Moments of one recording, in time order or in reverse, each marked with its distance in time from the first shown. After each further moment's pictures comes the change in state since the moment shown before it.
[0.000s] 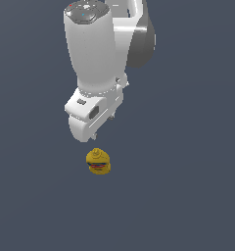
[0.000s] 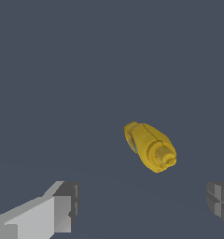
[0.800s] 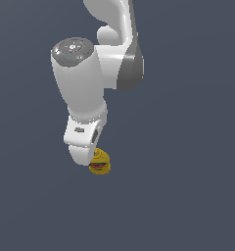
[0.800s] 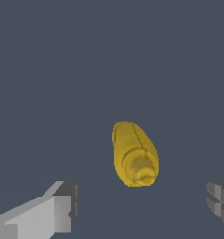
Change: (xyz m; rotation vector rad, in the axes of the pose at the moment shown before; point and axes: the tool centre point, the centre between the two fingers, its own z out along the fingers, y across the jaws) arm -0.003 0.041 0.043 0.012 -0.003 -0.351
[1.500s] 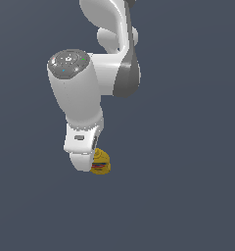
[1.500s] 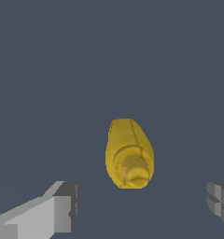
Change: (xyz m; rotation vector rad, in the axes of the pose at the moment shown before) arm -0.006 0.010 0.014 0.004 0.001 -0.108
